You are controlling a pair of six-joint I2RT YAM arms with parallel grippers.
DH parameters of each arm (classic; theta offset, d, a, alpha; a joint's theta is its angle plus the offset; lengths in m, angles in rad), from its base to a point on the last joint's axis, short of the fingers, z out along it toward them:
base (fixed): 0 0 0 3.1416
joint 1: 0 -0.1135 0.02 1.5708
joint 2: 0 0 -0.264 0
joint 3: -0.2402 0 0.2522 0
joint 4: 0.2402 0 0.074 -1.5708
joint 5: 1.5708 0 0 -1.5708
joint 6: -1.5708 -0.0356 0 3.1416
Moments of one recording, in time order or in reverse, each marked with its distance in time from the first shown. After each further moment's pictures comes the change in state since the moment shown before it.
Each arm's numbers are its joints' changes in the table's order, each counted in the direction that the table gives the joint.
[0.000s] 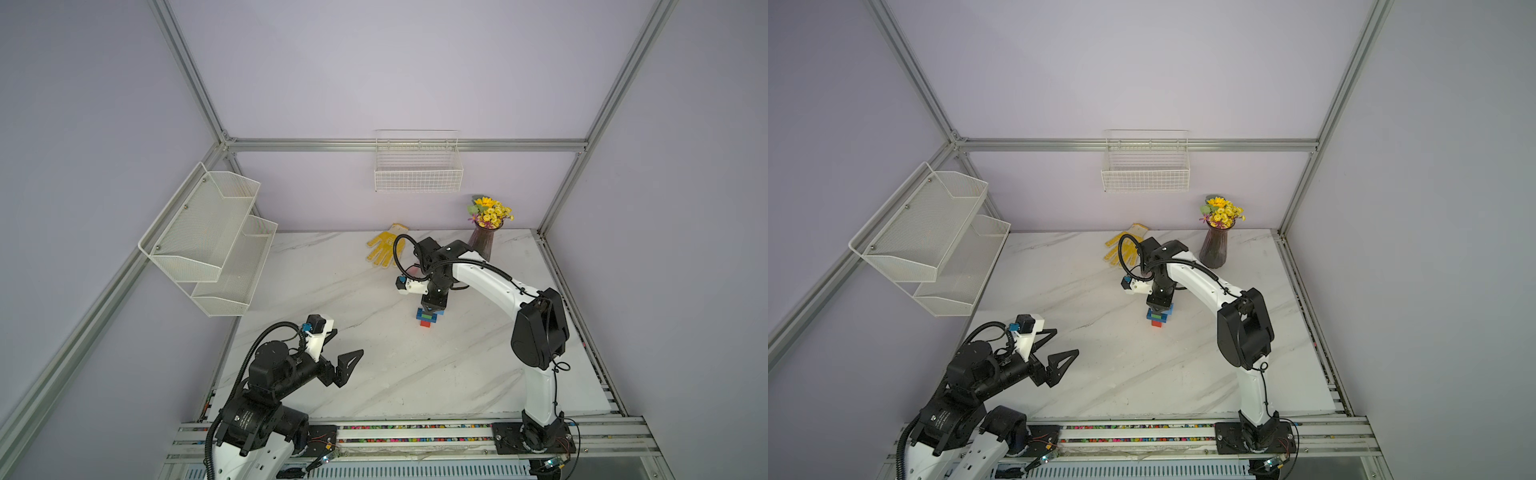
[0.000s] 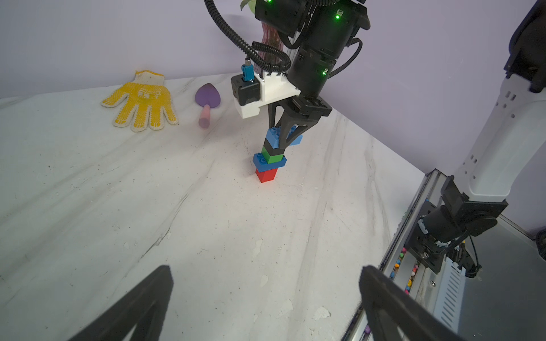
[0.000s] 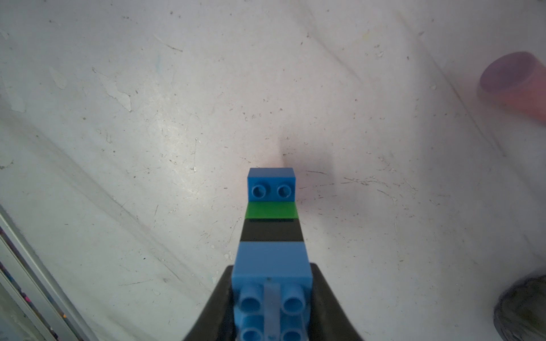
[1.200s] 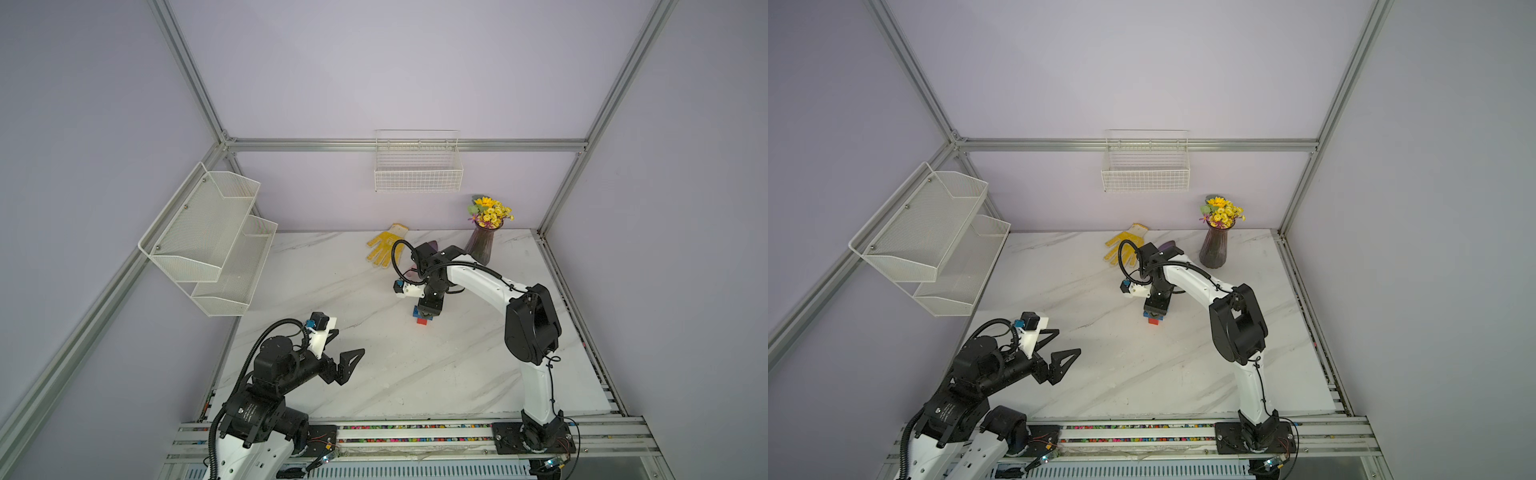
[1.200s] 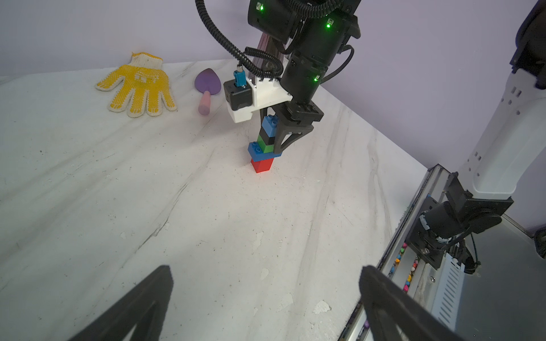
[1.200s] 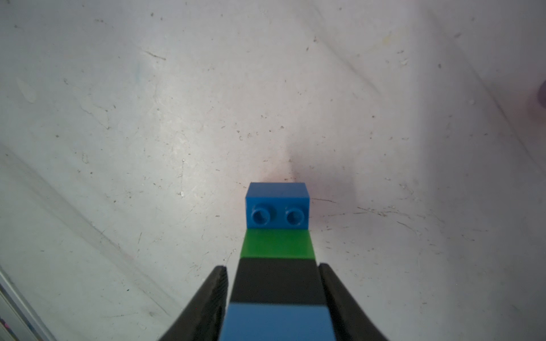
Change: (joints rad) left arm 0.000 0.049 0.000 0.002 0.000 0.000; right arm 0.018 0.064 0.014 -0.065 -0.060 0.012
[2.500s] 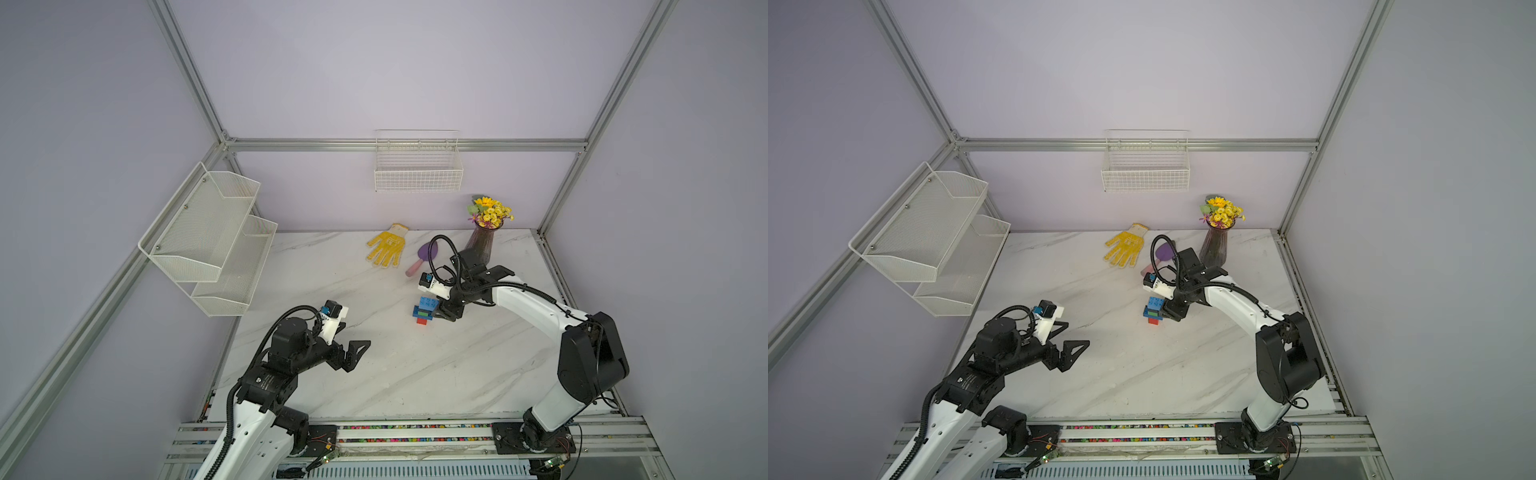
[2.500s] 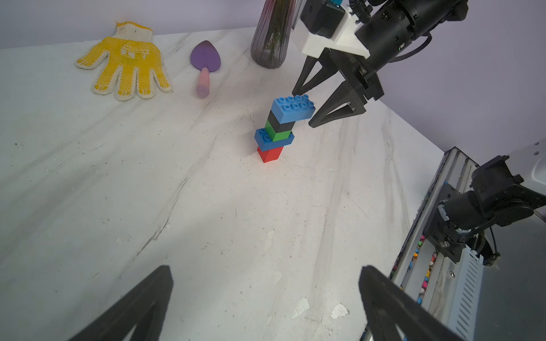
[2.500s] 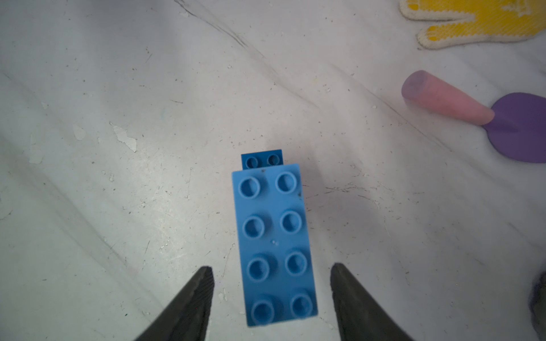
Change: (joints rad) left arm 0.000 0.271 0.000 -0.161 0.019 -0.068; right arm 0.132 -0.424 0.515 -0.451 -0.191 -0.046
